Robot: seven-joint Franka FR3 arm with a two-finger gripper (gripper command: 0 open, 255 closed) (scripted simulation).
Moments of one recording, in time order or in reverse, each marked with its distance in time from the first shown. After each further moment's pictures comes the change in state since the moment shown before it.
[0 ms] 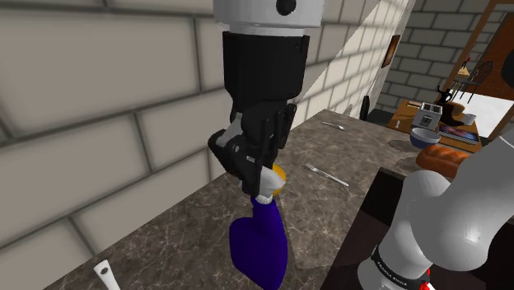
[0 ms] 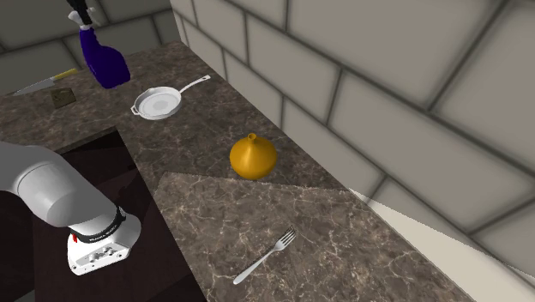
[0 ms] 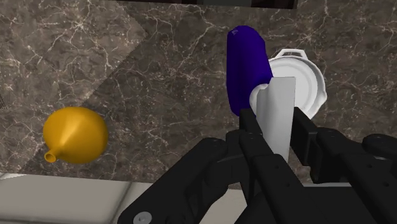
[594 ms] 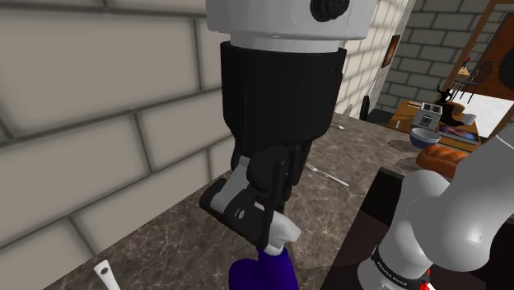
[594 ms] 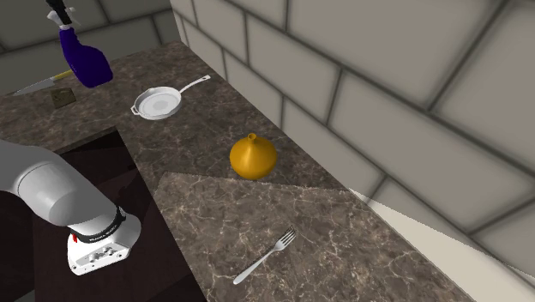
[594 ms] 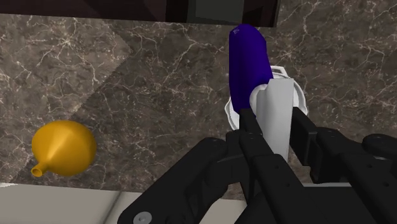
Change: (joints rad) arm 0.032 0.023 0.097 0.033 0.017 0.007 0.132
